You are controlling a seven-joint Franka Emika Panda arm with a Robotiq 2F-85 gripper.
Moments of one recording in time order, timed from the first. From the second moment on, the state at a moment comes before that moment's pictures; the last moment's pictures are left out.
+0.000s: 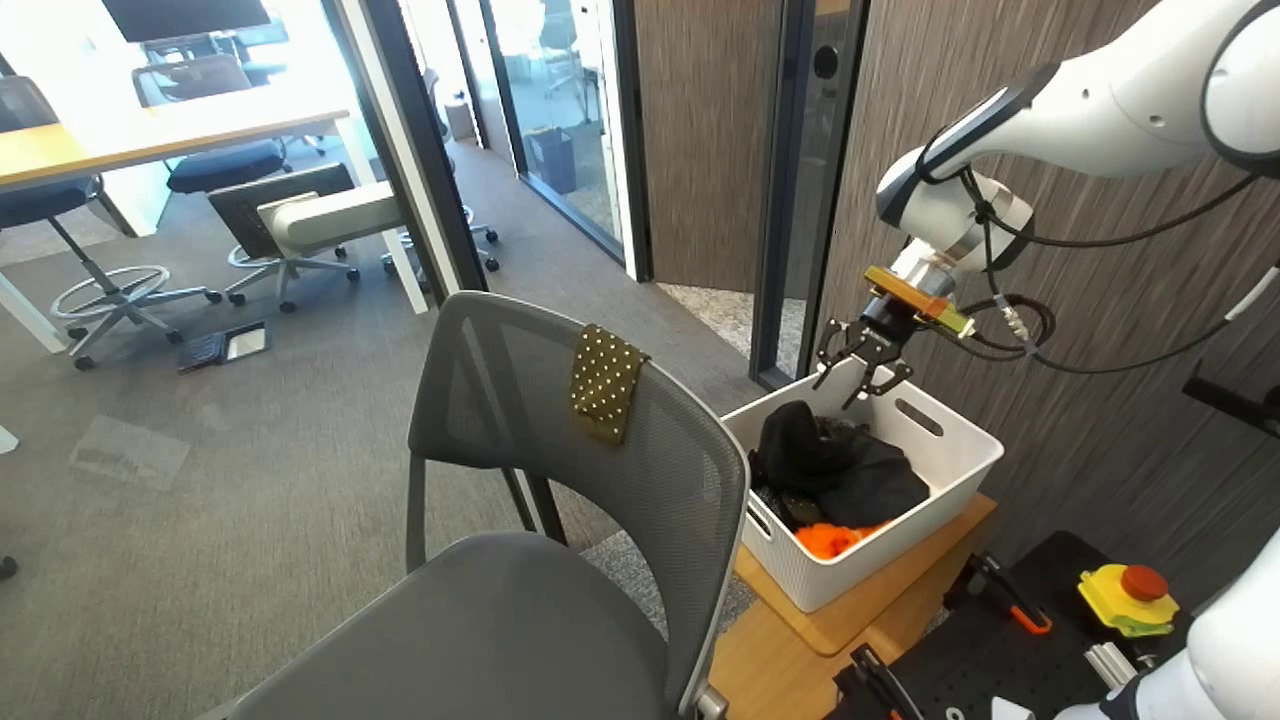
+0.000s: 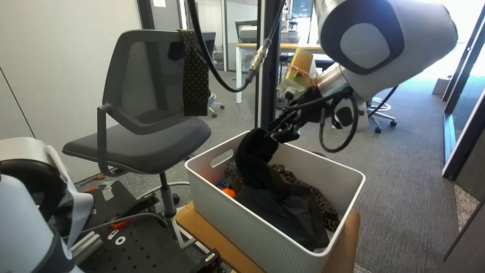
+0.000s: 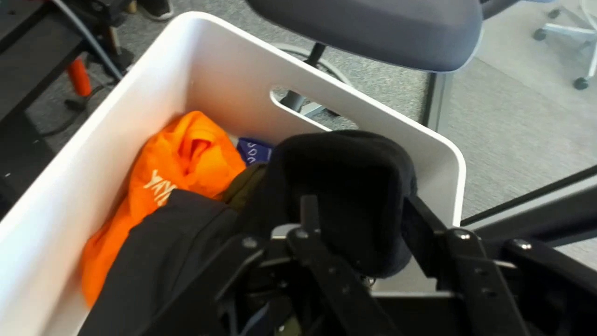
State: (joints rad) arm -0.21 0.27 -0.19 -2.16 0.75 1.85 0.20
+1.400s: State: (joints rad) arm -0.10 -0.83 -0.08 -2.53 0.00 1.41 -0.10
